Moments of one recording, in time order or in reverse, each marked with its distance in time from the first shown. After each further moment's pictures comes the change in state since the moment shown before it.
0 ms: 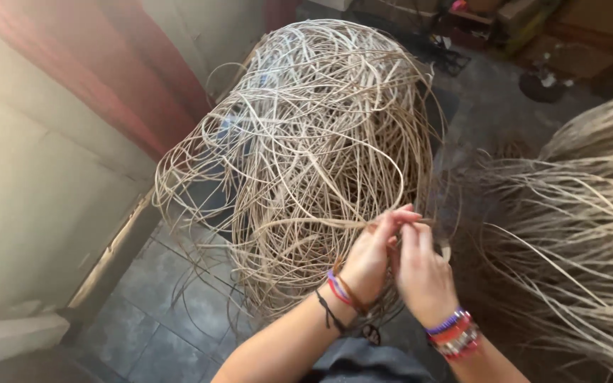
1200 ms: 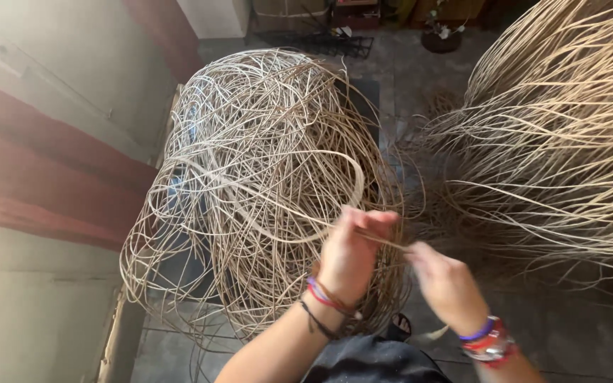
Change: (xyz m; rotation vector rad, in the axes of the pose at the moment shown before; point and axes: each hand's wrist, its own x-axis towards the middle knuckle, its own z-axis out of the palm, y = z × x) left_hand 0.015 0.028 -0.010 -0.393 -0.246 -0.174; right_hand -0.055 0.015 -0.008 0.290 0.109 0.191
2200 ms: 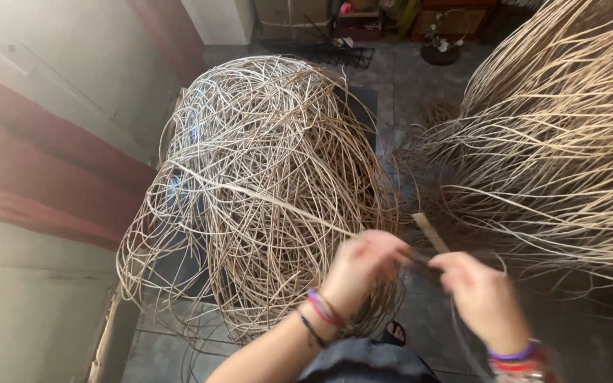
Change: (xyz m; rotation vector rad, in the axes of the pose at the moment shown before) left_hand -0.031 0.011 0.022 0.774 0.141 -0.146; right_hand -0.025 0.010 -0.059 -0.147 -0.046 0.506
